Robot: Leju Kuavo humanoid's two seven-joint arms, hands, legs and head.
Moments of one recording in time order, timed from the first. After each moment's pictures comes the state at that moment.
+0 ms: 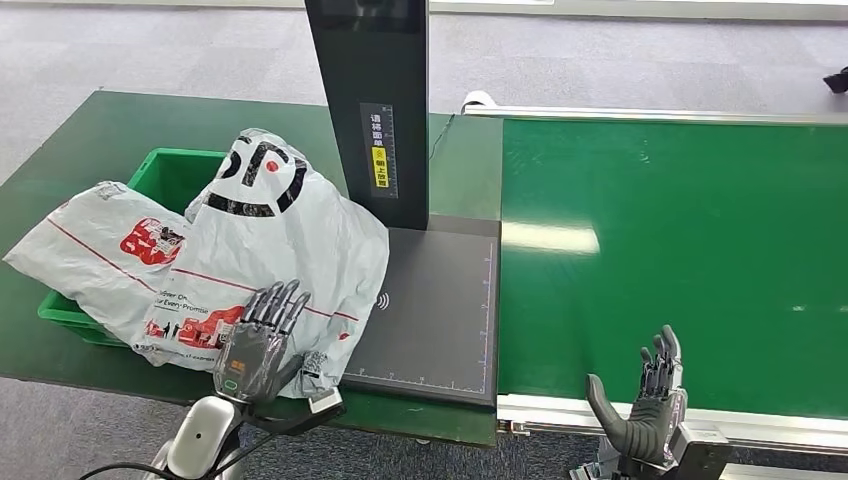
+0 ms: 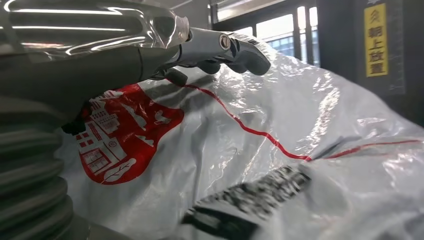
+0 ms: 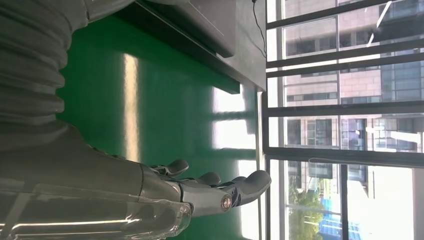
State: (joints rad) left arm -0.05 0.02 -0.19 -1.21 -1.55 0.55 -0.14; right arm 0.09 0.27 -0.34 -1.26 0.16 0.17 -0.70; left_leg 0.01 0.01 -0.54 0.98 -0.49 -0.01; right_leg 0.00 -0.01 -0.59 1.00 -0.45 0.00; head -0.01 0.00
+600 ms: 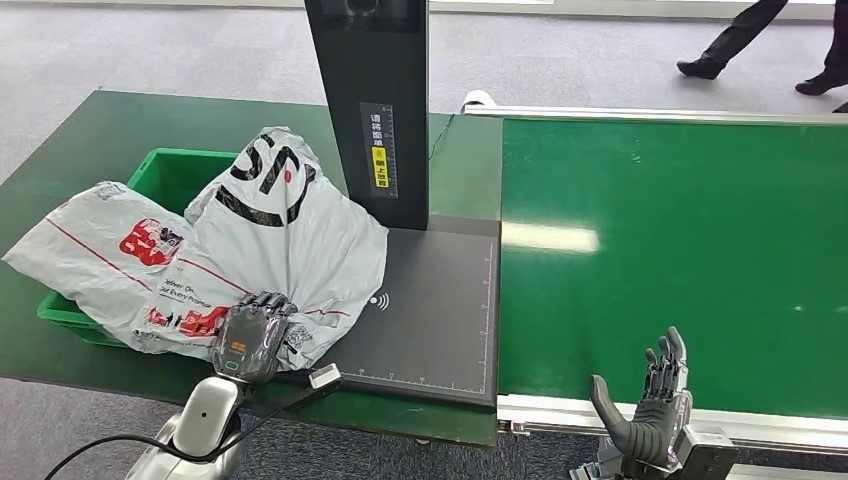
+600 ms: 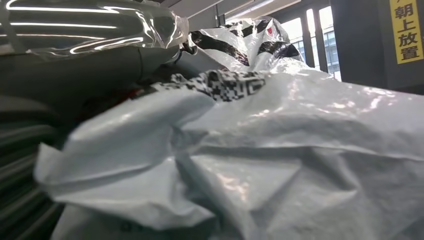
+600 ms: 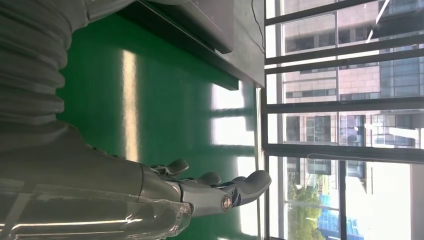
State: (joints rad) left arm -0.14 0.10 -0.30 -1.13 -1.57 0.56 0.02; right arm 0.09 0.28 -0.36 -1.28 0.16 0.17 -0.70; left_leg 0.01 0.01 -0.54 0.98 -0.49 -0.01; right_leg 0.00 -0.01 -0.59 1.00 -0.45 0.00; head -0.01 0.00
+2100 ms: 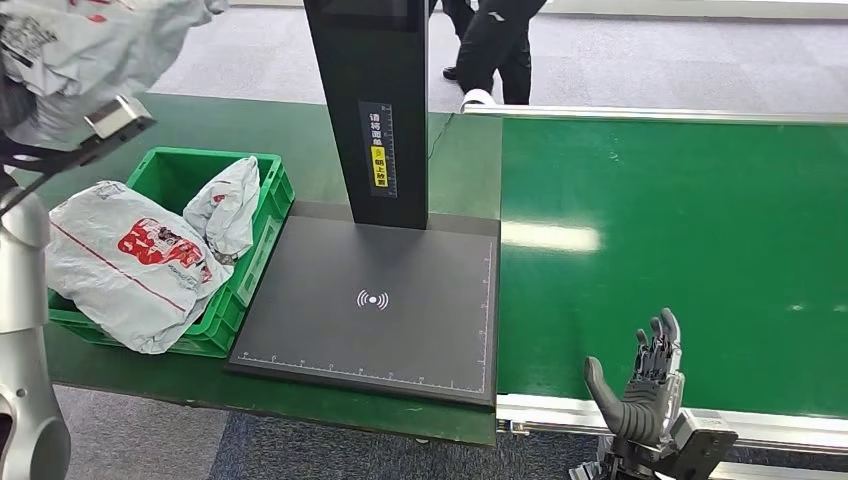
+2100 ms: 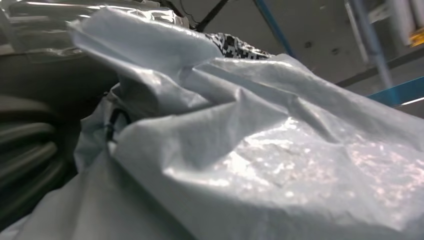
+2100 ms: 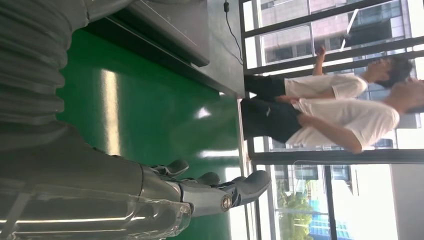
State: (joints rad) left arm -0.81 0.35 0.04 -1.34 -1.47 0.51 -0.23; right arm 0.04 0.27 -0.31 -1.26 0.09 0.16 -0.70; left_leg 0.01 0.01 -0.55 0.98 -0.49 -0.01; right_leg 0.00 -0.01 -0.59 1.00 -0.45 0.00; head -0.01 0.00
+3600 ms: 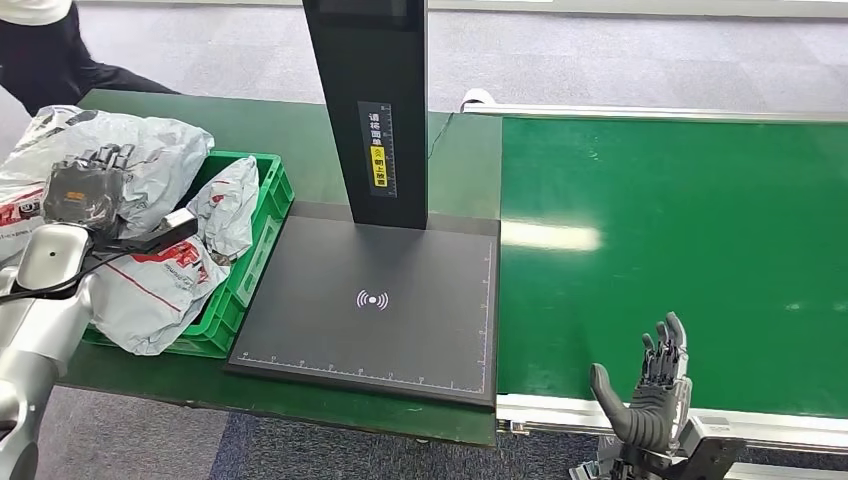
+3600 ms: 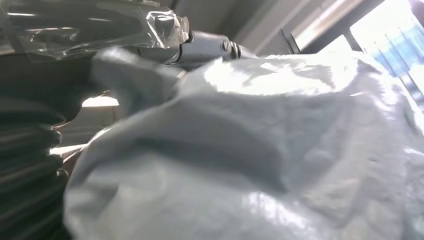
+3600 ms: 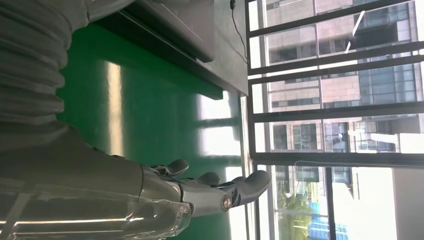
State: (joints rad) left arm -0.75 0.45 -0.14 -0.67 -1.57 0.41 -0.02; right arm 0.05 0.27 -0.34 -1.27 0.11 0.21 -0.70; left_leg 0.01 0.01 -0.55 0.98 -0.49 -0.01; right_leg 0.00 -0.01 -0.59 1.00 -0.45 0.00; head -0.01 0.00
